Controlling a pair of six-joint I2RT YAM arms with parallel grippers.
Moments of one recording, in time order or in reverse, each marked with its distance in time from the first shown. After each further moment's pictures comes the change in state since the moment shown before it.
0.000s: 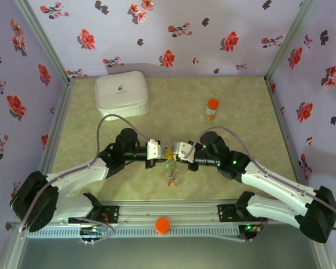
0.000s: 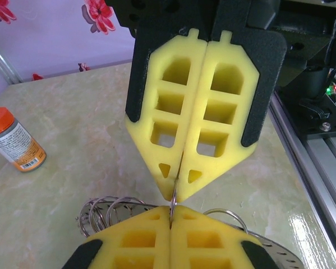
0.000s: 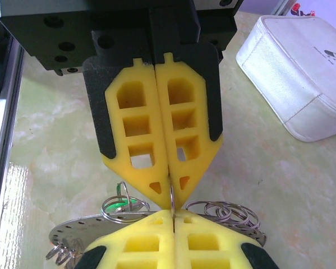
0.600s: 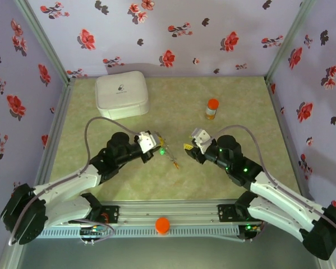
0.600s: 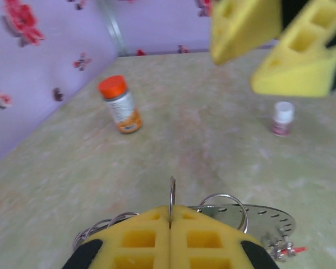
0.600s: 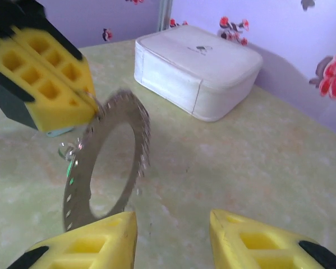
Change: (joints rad) left arm -0.008 -0.162 -0.056 0.031 -0.442 -0.172; right arm -0.116 -0.170 -0.142 0.190 0.193 0.327
